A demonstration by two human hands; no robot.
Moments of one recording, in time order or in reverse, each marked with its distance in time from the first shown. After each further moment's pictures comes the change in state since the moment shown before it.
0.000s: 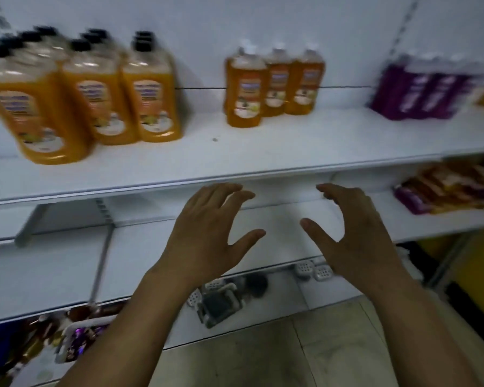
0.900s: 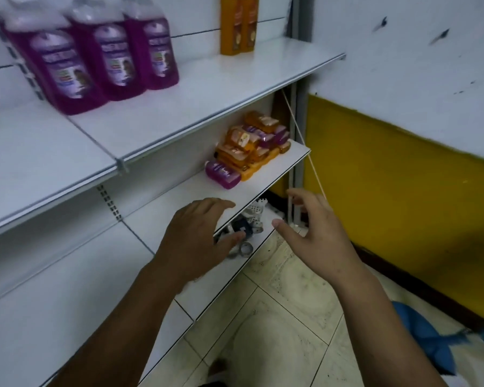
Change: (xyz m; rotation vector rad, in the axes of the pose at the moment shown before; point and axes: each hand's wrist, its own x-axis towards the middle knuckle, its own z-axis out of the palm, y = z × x) left_hand 0.262 0.395 0.368 -0.316 -0.437 0.432; right_hand -0.032 0.456 -0.245 -0.117 0.186 0.555
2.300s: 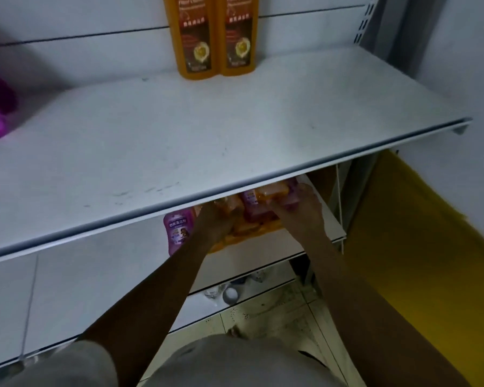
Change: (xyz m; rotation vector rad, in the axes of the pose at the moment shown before) left_hand 0.493 -0.063 0.212 -0.521 0.240 -1.068; right_hand 0.554 0.296 0.102 0.115 -0.294 0.068
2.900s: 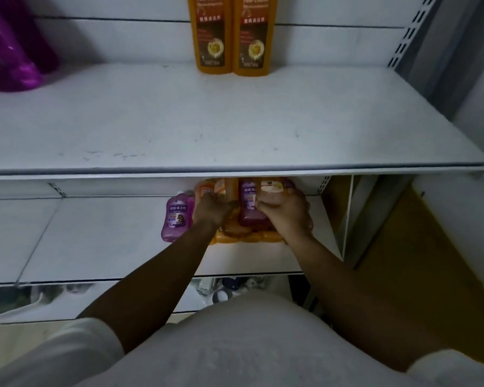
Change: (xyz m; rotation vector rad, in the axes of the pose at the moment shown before) left_hand 0.011 0.017 0.041 -0.291 0.289 -0.201; right_hand 0.032 -0.020 -0.025 0.072 -0.291 -0.082
